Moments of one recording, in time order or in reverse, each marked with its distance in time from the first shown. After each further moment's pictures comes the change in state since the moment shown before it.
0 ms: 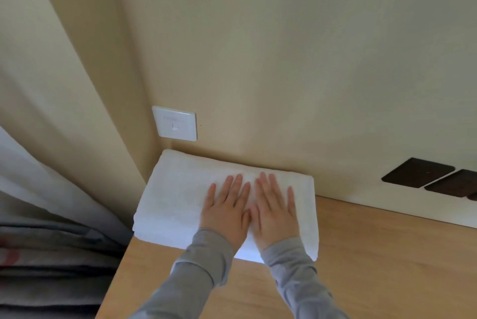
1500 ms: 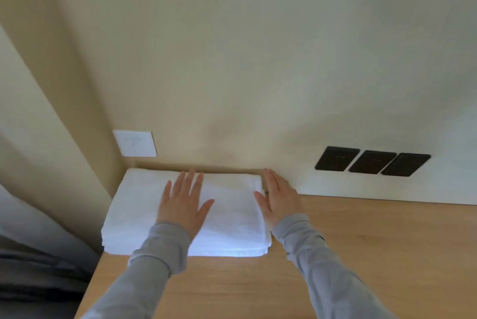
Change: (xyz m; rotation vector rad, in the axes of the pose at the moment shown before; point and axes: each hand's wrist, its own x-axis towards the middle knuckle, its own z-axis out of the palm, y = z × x) left_hand -0.023 0.013 -0.060 0.008 0.122 -0.077; right_hand -0.019 0.089 -0.083 0.103 -0.192 0.168
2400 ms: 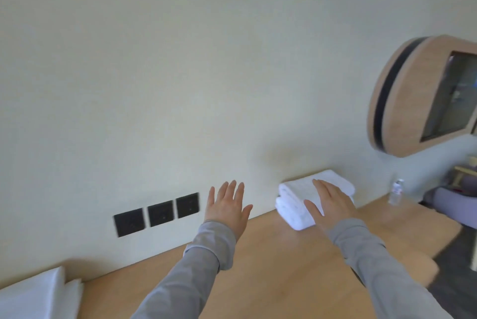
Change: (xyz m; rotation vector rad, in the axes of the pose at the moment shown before) left_hand -0.140 0.575 -0.165 -0.066 0.256 0.605; right_hand -0.380 0.416 -0.333 -0.168 0.451 0.542
